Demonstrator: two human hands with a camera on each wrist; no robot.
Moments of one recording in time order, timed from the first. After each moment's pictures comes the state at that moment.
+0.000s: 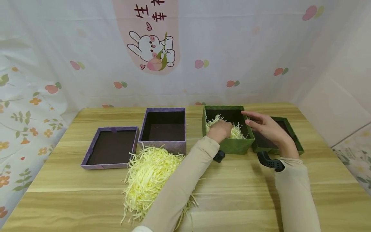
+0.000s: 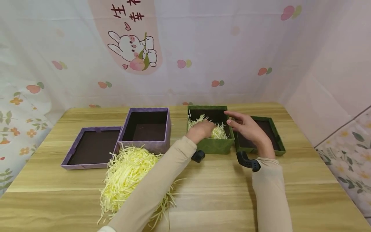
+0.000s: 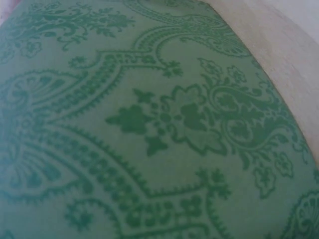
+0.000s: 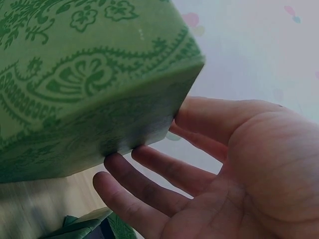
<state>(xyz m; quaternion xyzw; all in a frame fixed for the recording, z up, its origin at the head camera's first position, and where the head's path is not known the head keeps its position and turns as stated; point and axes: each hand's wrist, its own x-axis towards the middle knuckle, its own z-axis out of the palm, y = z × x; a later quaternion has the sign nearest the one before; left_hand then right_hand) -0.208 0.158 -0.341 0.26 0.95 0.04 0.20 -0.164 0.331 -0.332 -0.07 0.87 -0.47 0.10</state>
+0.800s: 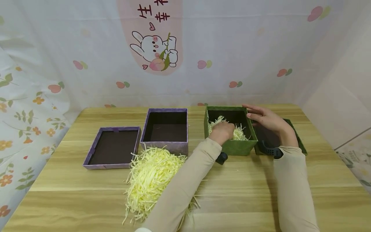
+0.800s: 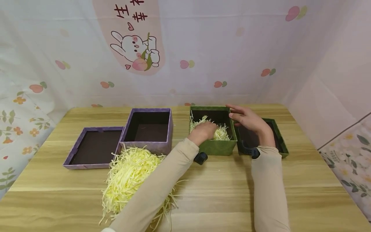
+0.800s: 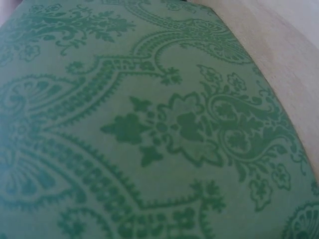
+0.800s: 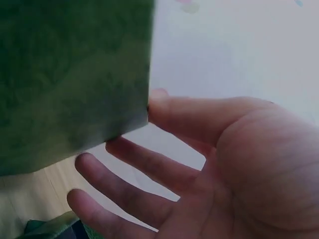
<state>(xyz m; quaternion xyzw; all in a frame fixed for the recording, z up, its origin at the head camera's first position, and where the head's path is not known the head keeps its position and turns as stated) -0.207 0.159 -0.341 0.26 0.95 0.04 0.19 -0.199 0.343 -0.322 -0.09 0.87 -0.46 0.14</state>
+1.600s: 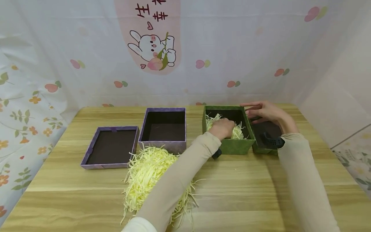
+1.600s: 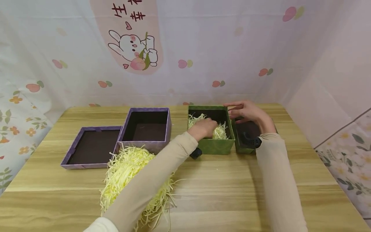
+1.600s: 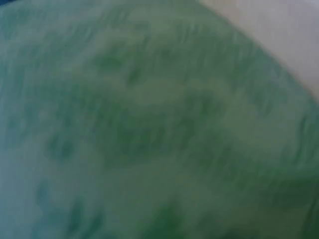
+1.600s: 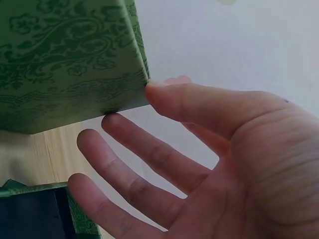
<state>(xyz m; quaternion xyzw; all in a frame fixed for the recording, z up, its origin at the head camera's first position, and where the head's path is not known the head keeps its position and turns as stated) -0.214 0.161 -0.336 0.31 0.94 0.00 0.17 -0.220 0.352 -0.305 -0.06 0.86 -0.47 0.19</state>
